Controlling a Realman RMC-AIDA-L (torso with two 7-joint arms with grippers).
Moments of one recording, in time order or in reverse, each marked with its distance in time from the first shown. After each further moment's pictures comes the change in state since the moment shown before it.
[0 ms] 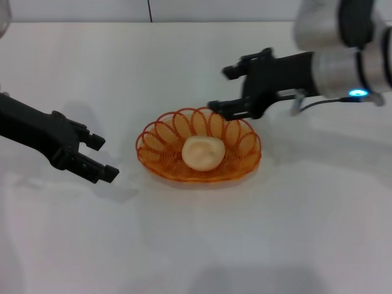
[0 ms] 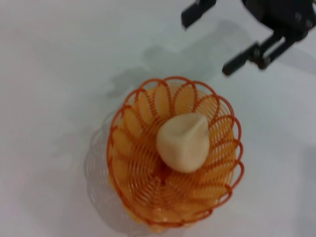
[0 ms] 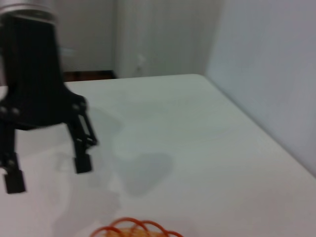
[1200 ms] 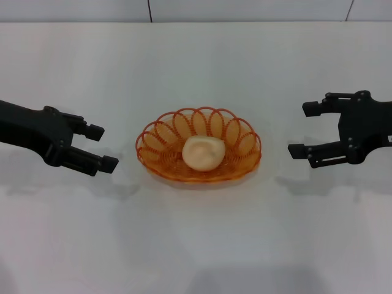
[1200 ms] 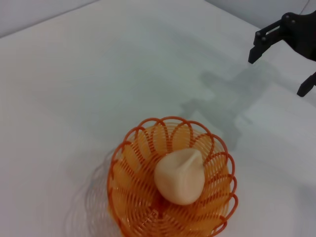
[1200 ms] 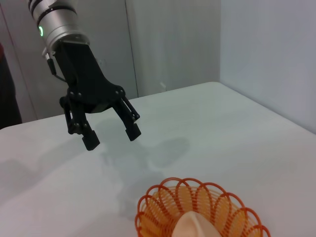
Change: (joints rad) left arm 0.071 -0.011 -0.101 0.002 -0.093 0.005 0.090; right arm -0.252 -0.010 0.368 0.009 0.254 -0.409 -0.302
